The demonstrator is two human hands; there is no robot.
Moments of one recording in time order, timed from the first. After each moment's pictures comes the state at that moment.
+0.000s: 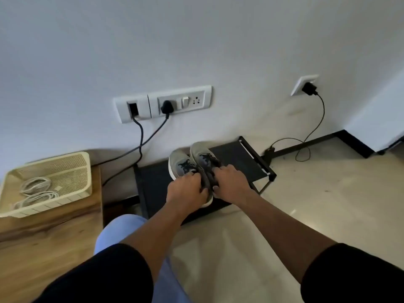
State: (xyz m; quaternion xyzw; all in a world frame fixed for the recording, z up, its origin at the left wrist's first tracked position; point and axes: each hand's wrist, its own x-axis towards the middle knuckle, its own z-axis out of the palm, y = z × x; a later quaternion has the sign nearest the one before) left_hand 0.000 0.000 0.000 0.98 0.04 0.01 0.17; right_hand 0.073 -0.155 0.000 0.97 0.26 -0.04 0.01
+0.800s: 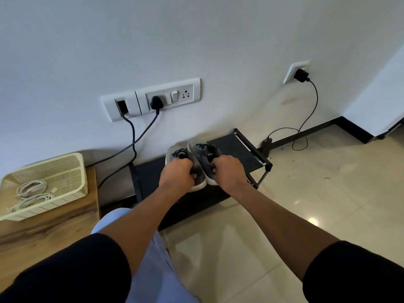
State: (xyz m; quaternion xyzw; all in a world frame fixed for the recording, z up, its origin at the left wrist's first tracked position) left_hand 0.022 -0.009 -0.008 0.98 0.03 -0.01 0.19; right_hand 0.068 -0.179 -0.019 0.98 0.18 0.03 -0.10
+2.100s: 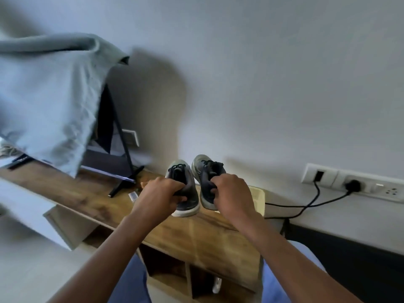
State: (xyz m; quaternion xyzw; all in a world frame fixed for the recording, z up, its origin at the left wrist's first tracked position) left_hand -0.360 0.285 0.183 0.93 0.30 0.20 0.04; right_hand -0.181 0.167 0.173 0.79 0.56 0.09 -0.24
